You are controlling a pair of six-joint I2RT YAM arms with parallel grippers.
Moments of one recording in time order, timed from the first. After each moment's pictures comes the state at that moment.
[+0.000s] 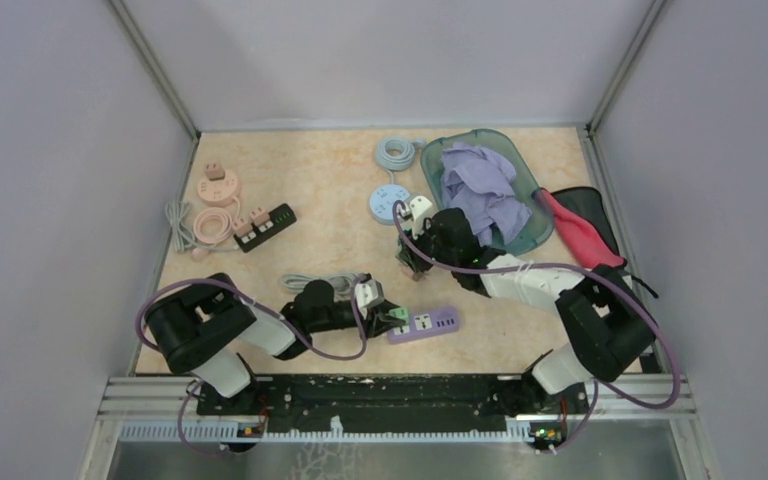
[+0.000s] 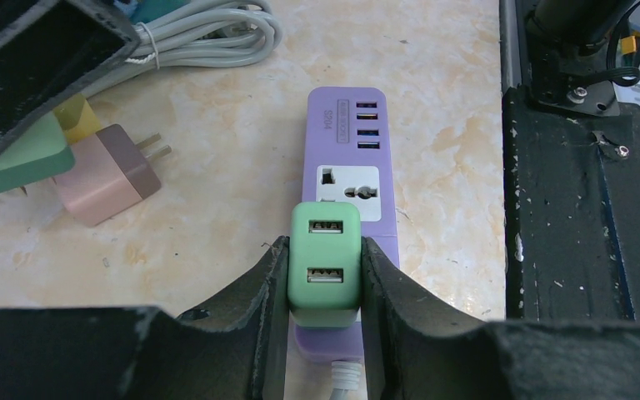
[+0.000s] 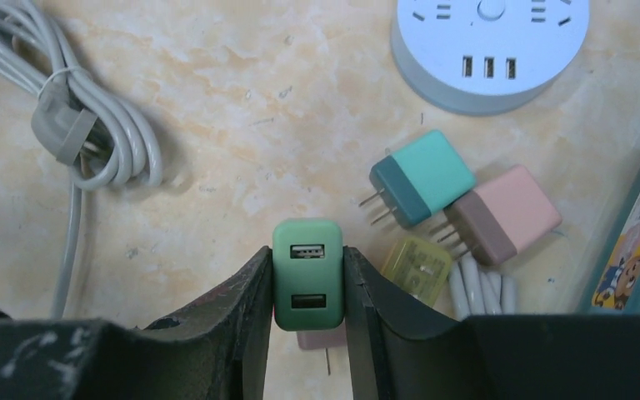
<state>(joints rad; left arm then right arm) -0.93 1.60 0.25 1.18 0.43 -0.01 0.67 1.45 0.71 0.23 -0.16 -0.03</state>
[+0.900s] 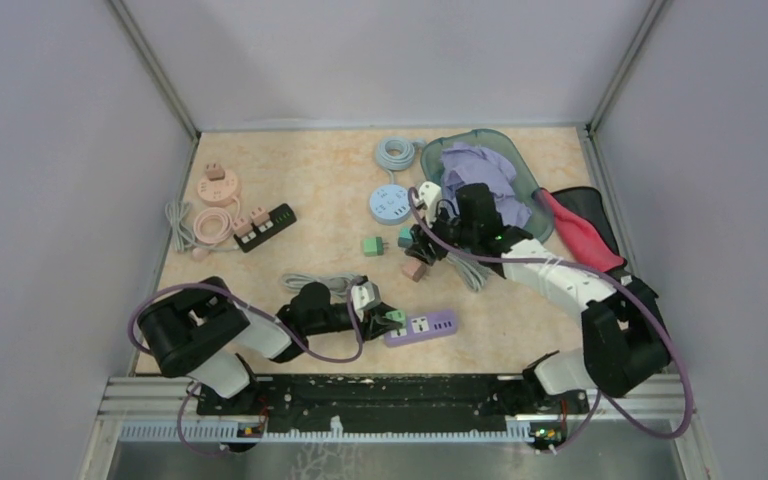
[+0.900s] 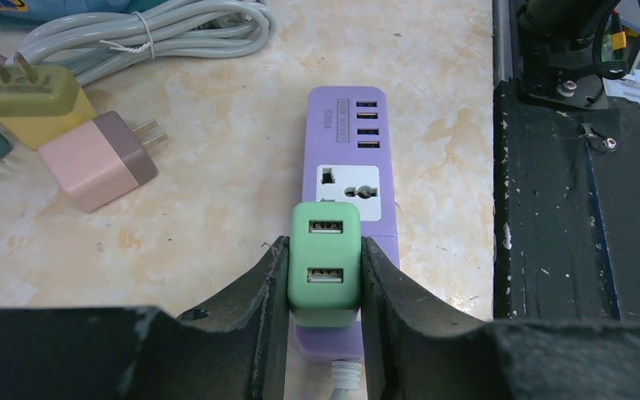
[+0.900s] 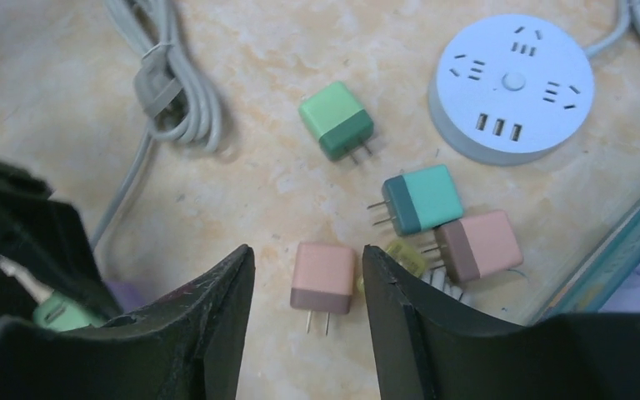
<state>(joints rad) -0.93 1.56 0.21 1.17 0.43 -0.02 0.54 1.38 0.84 0.00 -0.44 -0.21</state>
